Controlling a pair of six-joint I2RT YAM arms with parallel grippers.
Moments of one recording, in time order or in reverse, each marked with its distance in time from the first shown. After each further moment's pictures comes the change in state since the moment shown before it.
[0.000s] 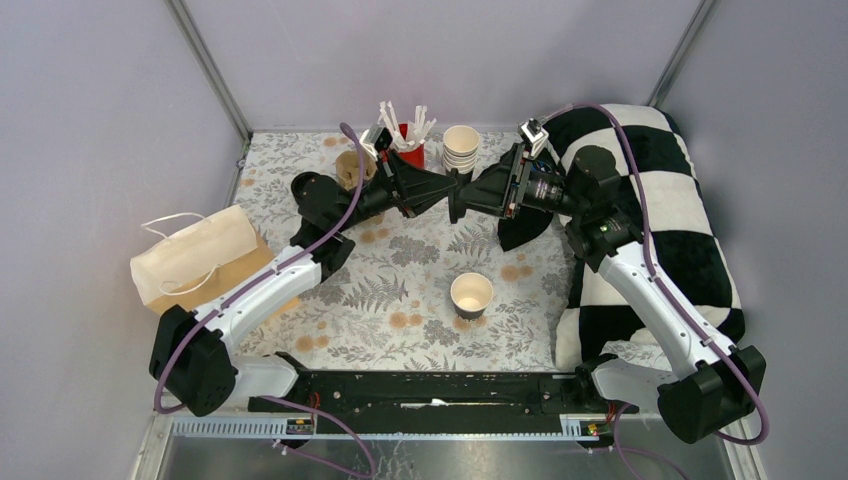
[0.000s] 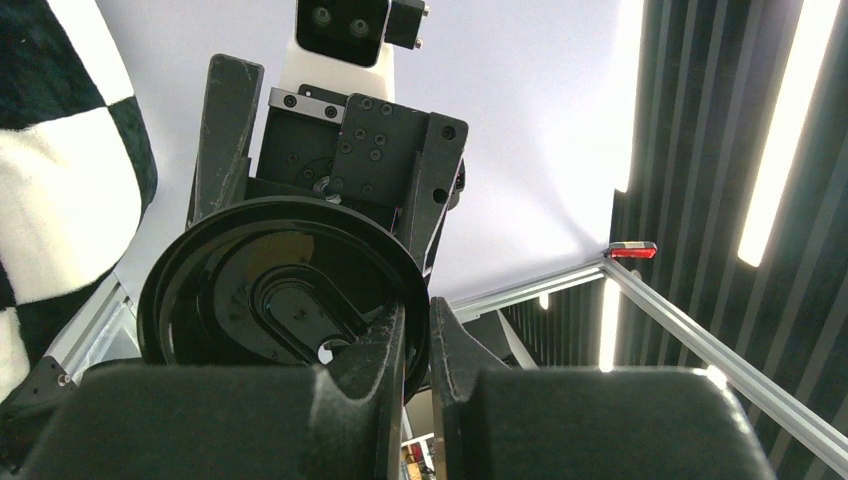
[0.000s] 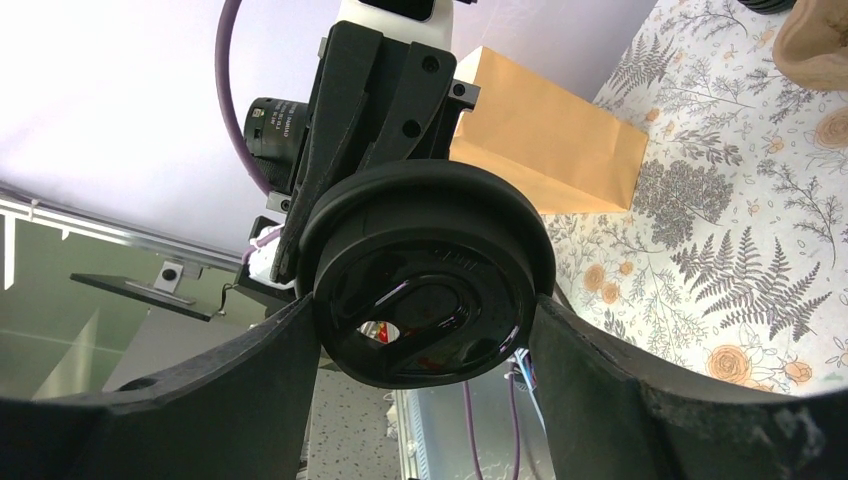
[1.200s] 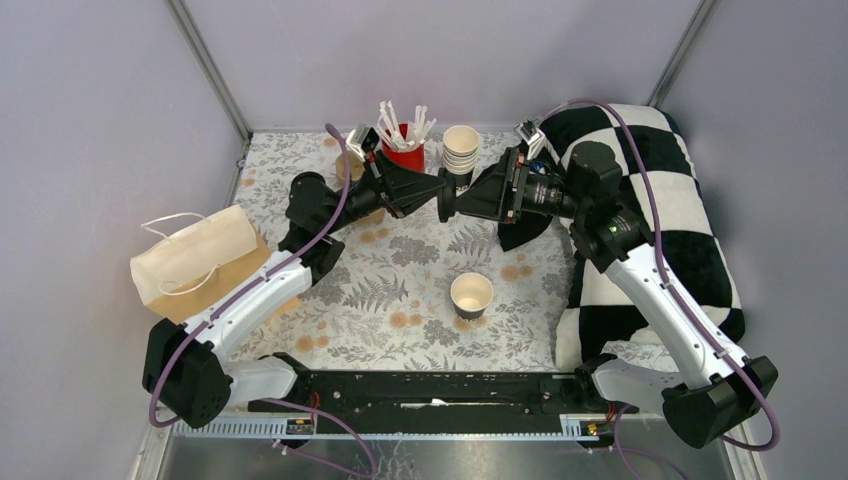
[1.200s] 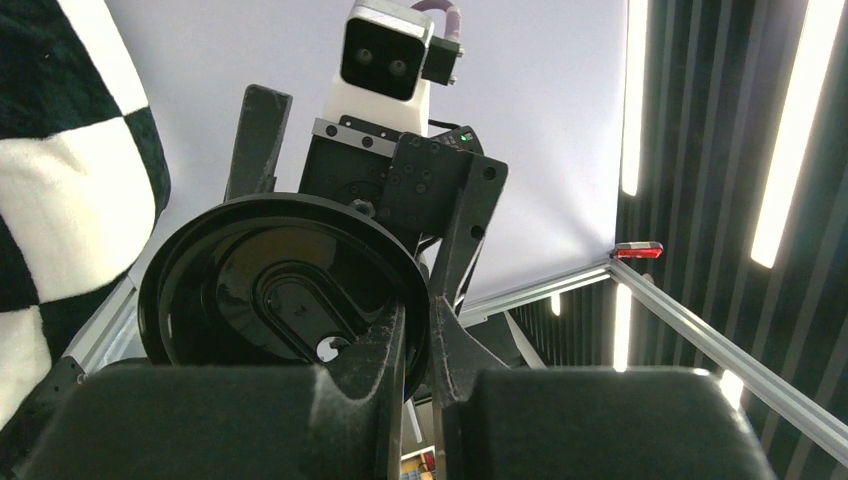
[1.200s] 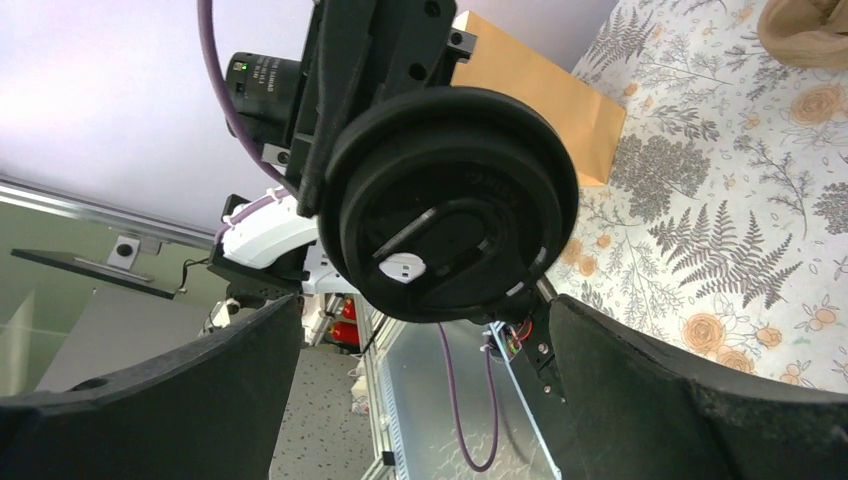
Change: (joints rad) left arm 0.052 -0.067 -0.024 -0.035 0.023 0.018; right arm 0.054 -0.026 0.113 -0.259 0.041 -0.159
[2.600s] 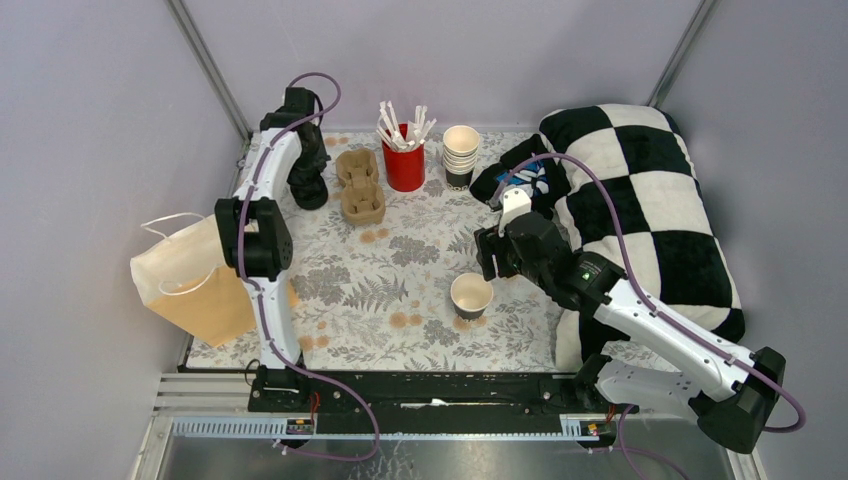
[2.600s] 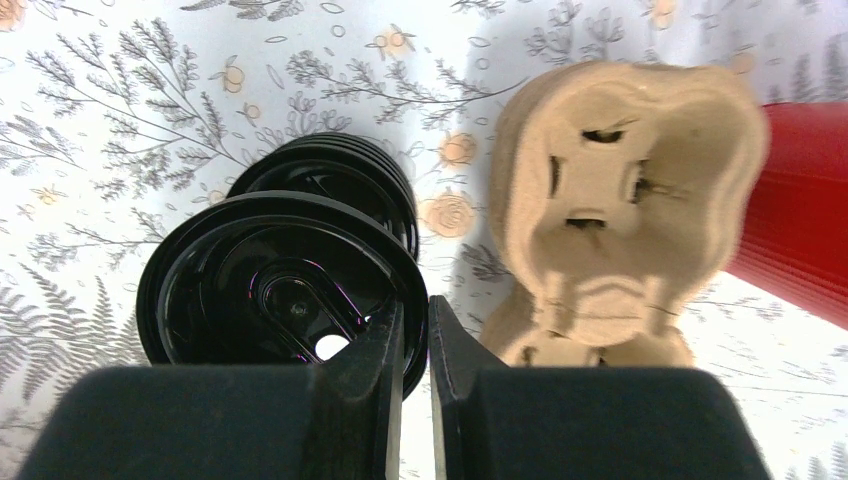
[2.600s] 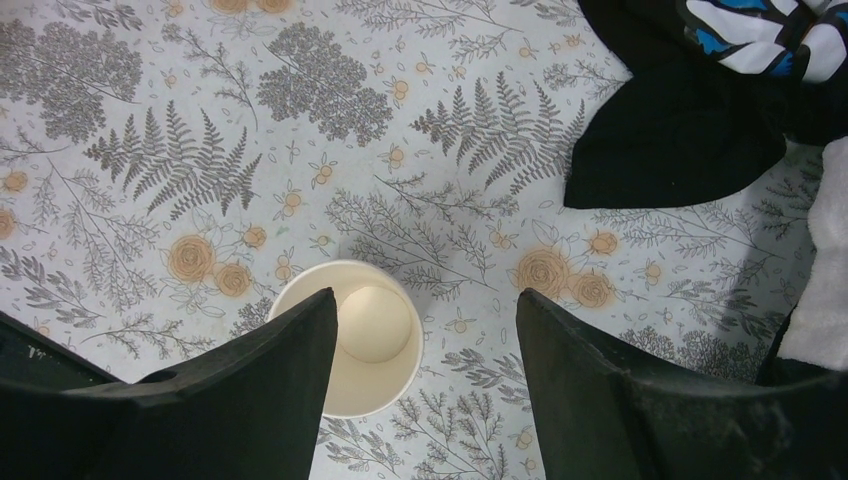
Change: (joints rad) left arm 0.523 0.943 1.098 -1.565 -0.744 1.423; right arm 0.375 -0.115 -0.251 -0.371 1.093 -0.696
